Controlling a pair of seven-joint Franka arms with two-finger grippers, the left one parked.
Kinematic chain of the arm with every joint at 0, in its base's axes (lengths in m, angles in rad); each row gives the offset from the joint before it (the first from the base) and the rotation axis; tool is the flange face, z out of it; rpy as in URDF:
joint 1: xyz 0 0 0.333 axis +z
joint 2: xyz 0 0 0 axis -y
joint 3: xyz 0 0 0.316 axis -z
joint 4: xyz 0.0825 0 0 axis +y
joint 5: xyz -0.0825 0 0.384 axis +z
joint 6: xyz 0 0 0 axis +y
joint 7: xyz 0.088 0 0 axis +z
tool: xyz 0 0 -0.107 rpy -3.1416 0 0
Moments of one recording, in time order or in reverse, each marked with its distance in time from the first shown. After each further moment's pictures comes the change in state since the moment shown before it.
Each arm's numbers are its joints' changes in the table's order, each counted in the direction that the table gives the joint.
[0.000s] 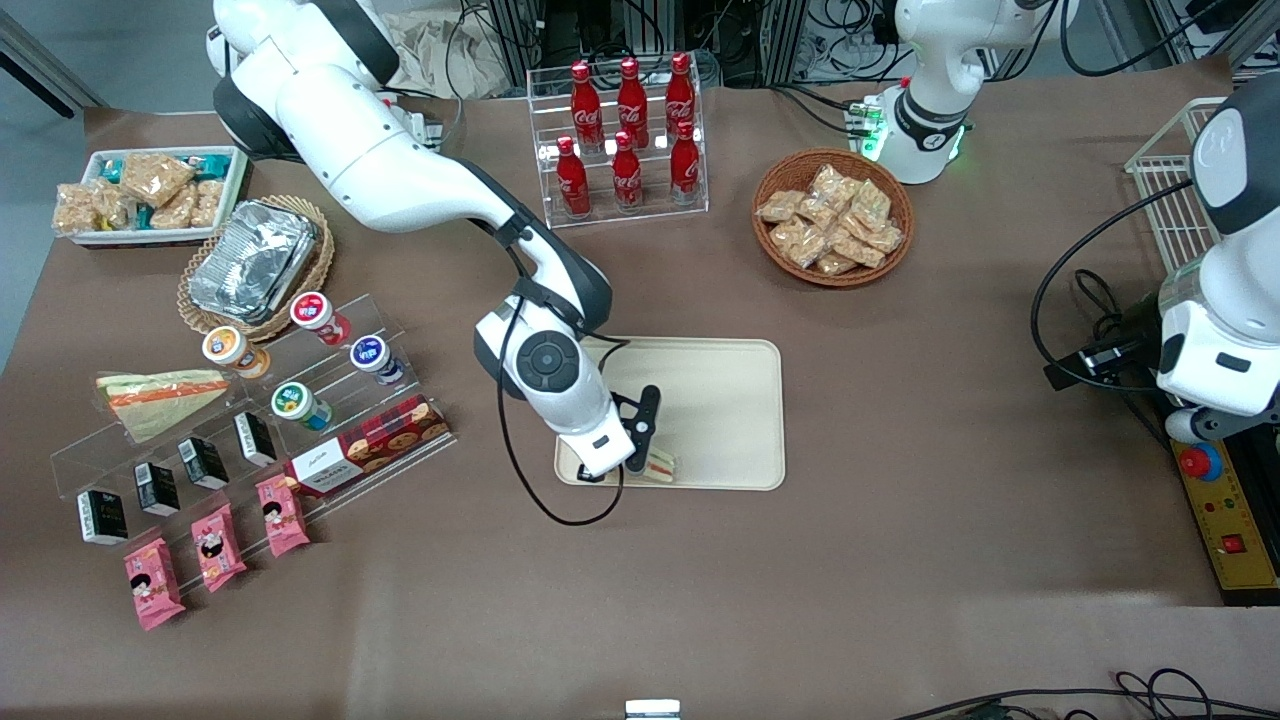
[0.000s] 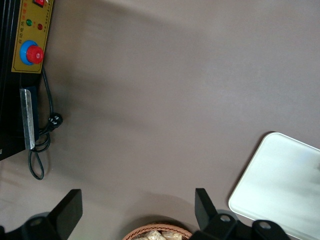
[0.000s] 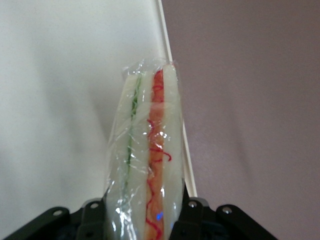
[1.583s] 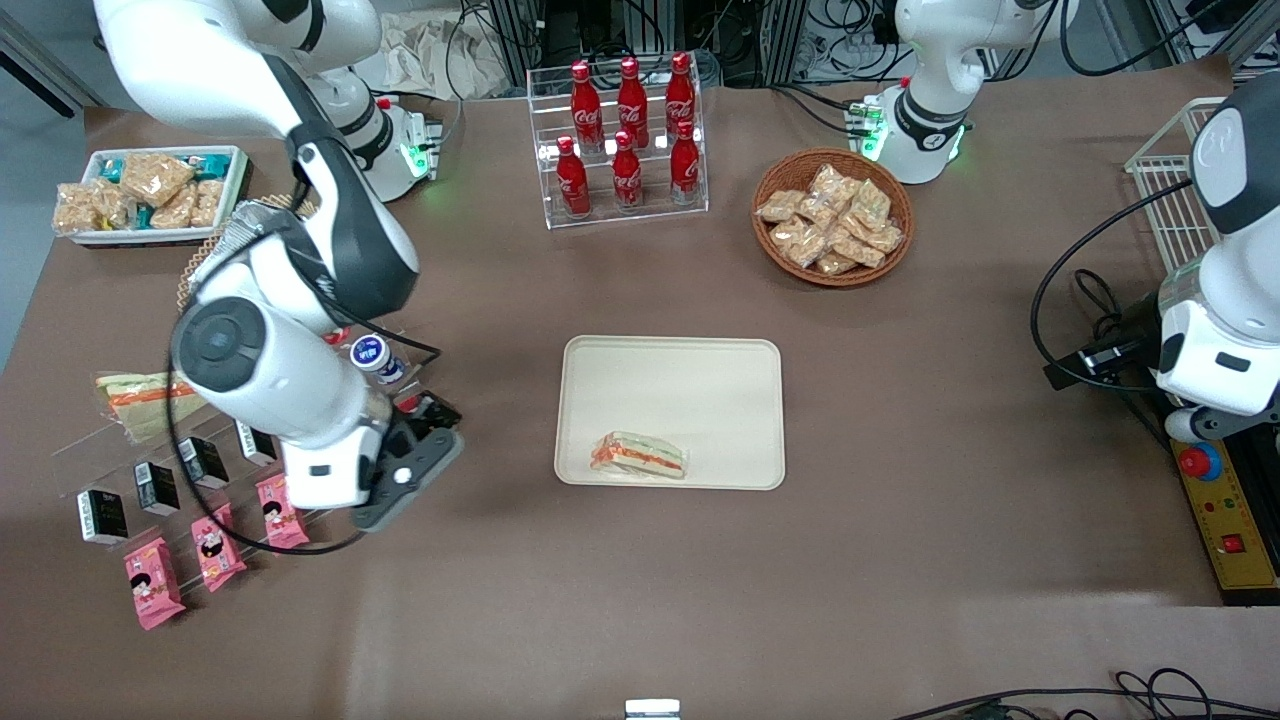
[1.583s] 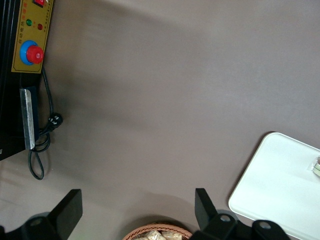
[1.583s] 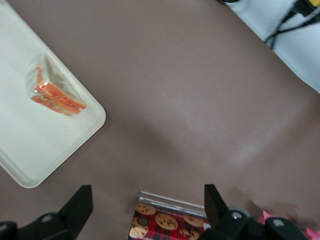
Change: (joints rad) arm -0.214 0.382 0.139 -0.037 0.162 0.423 -0.205
